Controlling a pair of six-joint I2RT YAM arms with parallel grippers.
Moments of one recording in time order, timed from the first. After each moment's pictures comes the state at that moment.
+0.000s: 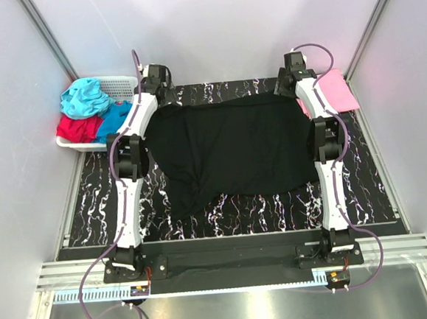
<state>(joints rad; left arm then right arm) -0.18 2.53 2.42 -0.70 -0.29 -0.44 0.08 2.58 2.45 -0.66 0.16 0.31</state>
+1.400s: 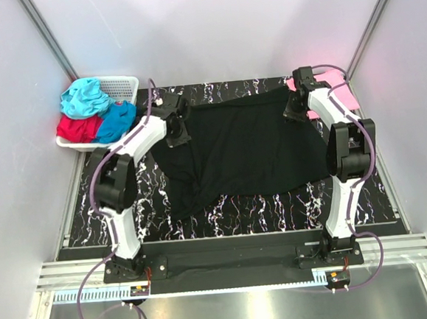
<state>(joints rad) -0.38 1.91 1.56 -0.75 -0.14 -0.59 0.08 2.06 1.74 -0.70 0.02 0.49</state>
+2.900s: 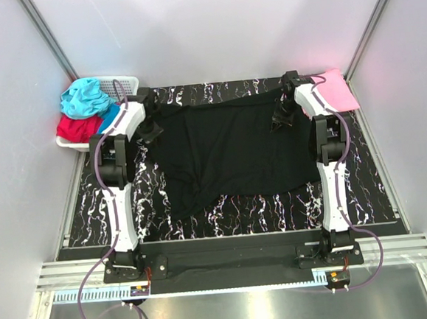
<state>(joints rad) -0.13 2.26 1.90 -1.03 -0.19 -0.81 0.09 2.48 2.17 -1.00 -0.23 0.45</state>
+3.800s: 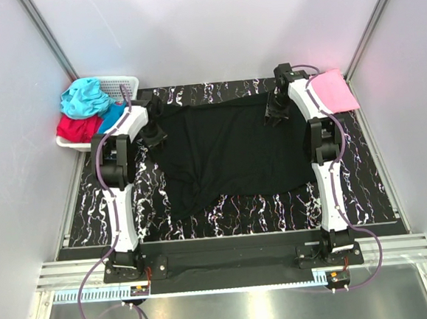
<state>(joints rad) -0.14 2.25 1.84 -0.96 -0.13 -0.73 0.13 2.54 2.38 -1.11 -0.15 0.39</state>
